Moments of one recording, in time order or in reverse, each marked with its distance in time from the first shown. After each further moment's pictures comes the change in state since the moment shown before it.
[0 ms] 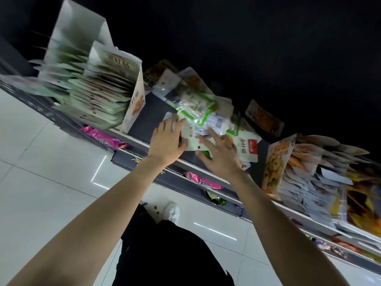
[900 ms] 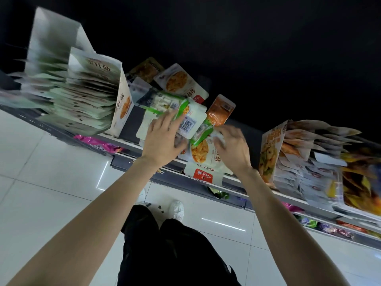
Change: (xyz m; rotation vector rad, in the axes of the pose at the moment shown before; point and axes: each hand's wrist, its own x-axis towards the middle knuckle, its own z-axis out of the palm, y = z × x) left_hand -0.001 0.014 -0.014 0.024 0.016 0.153; right_hand -0.016 0.038 -0.001 0.277 0.470 0.018
